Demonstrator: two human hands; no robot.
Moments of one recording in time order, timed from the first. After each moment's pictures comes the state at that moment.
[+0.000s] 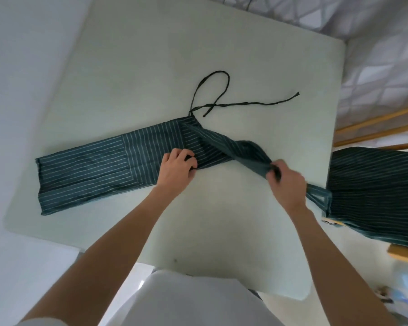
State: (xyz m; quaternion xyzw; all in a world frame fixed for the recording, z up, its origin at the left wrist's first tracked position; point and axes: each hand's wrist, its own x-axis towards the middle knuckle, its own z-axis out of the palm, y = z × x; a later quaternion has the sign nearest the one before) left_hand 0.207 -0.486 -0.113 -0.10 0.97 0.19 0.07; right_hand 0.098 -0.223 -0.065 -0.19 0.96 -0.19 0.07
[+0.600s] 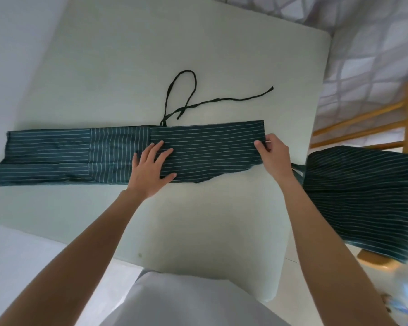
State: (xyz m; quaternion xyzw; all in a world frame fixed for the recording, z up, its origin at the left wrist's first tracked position) left_hand 0.209 -0.452 -0.115 -0.18 0.96 0.18 0.14; right_hand 0.006 -0.193 -0.084 -0.10 0.91 -0.34 0.22
